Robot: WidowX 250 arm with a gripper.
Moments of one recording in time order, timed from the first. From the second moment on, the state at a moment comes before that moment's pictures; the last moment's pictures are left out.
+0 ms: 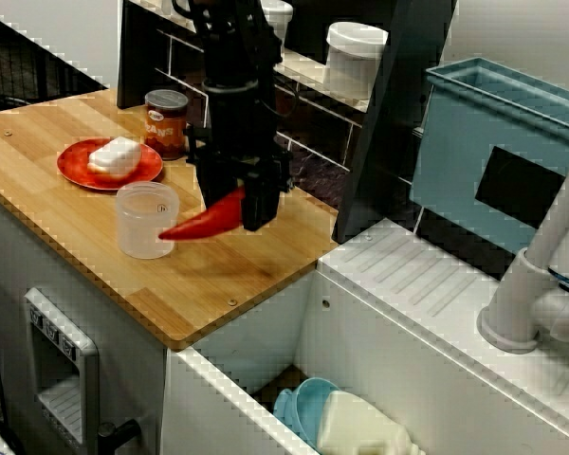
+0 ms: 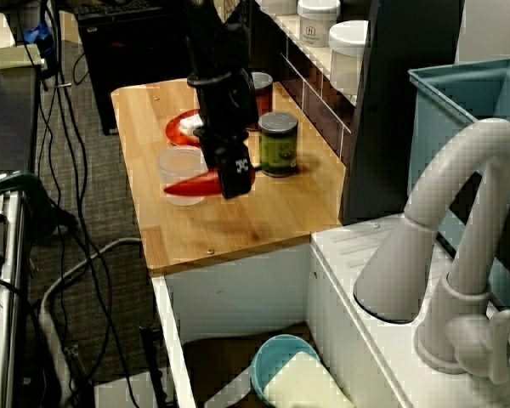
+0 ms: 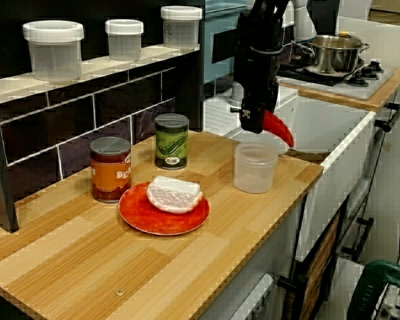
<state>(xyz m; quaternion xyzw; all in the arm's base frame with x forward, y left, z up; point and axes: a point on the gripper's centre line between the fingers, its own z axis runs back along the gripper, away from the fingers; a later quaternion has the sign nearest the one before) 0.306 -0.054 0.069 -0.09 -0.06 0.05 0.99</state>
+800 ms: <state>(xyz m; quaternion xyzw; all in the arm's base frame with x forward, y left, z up) 0.321 -0.057 0.033 -0.07 -0.07 0.06 0.99</state>
